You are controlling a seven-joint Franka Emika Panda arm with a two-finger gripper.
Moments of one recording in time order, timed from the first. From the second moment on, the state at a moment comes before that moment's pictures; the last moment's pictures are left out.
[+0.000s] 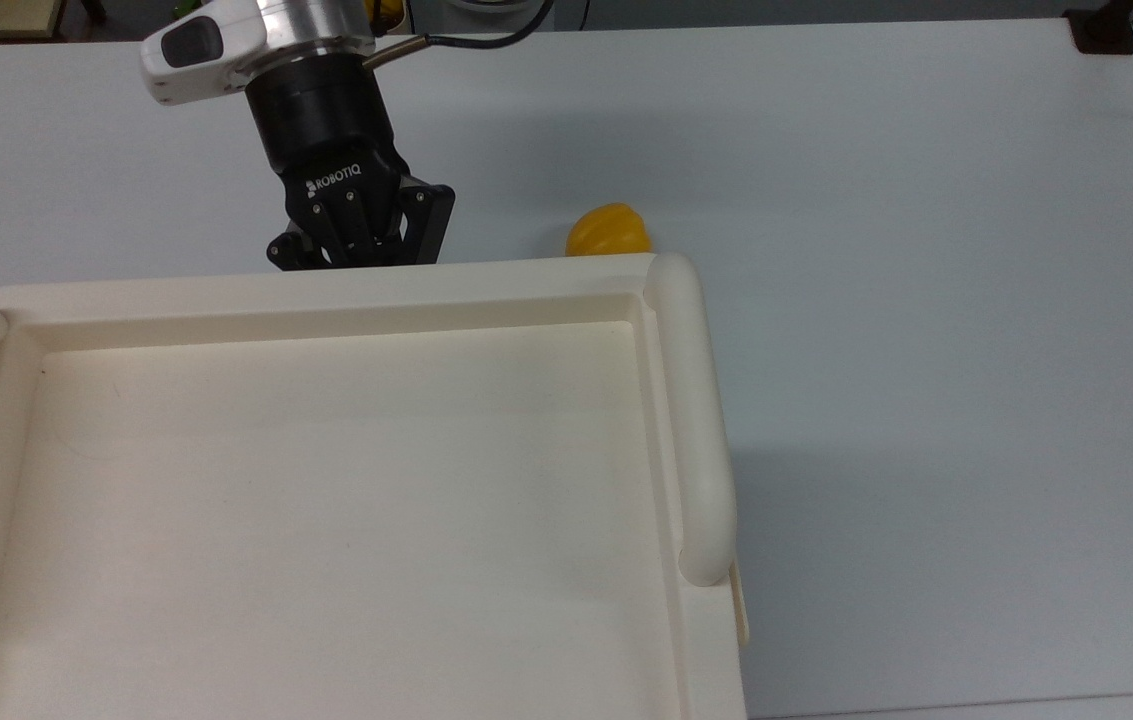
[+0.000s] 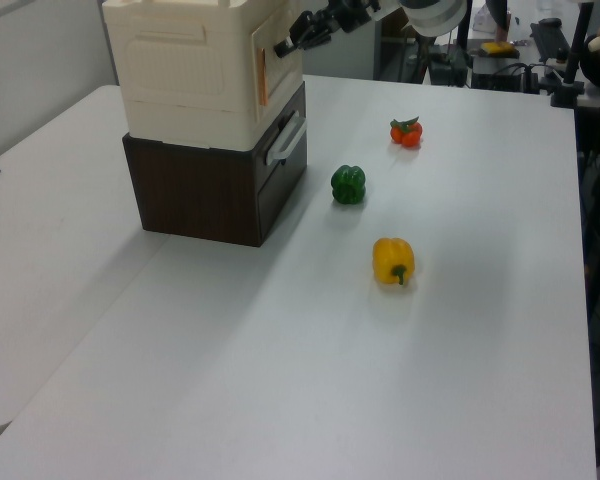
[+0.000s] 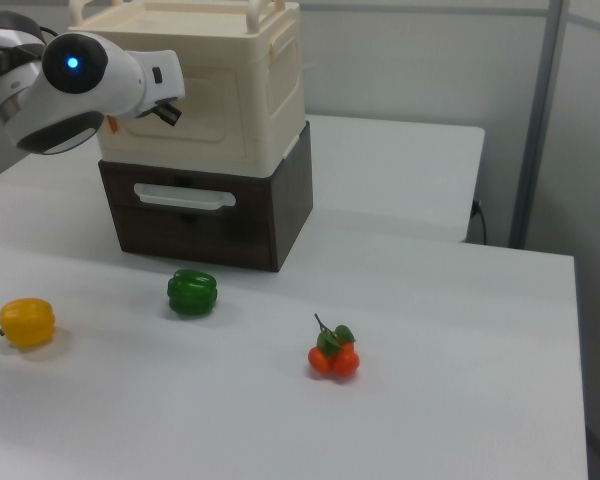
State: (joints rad) arm -0.05 0.36 0.10 -1.51 0.89 2.76 -0.47
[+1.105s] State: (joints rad) arm -0.06 0.13 0.01 -1.78 0.67 2.49 -0.47
